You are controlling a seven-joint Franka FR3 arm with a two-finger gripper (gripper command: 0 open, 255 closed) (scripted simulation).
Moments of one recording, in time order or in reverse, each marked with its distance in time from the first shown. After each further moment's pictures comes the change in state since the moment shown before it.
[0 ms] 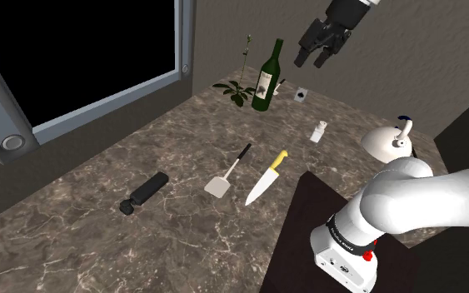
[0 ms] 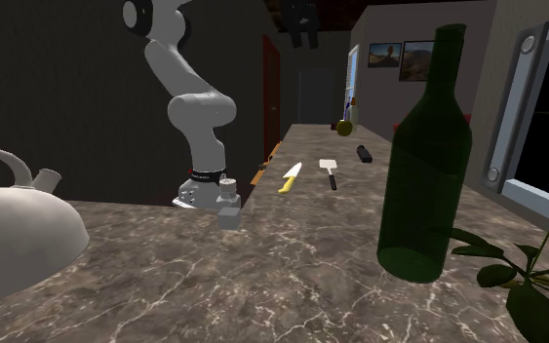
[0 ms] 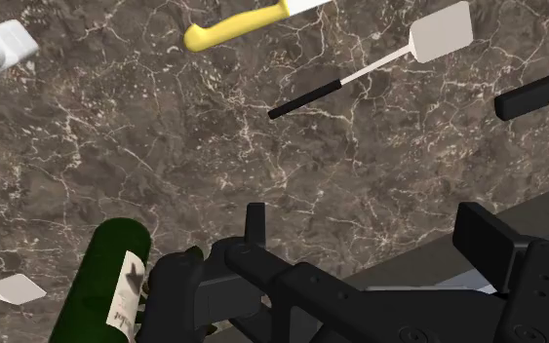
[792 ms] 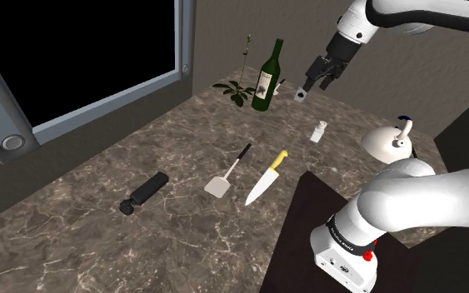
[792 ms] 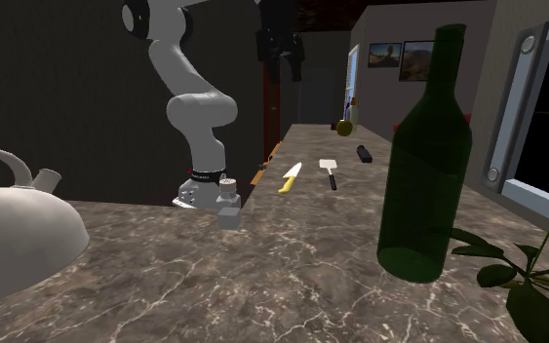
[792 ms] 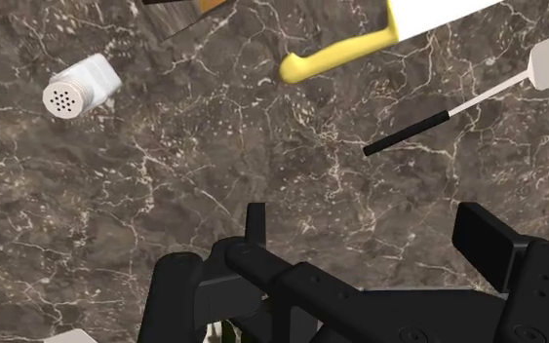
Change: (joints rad) arm -0.069 0.018 -0.150 -0.175 -0.114 0.119 -0.159
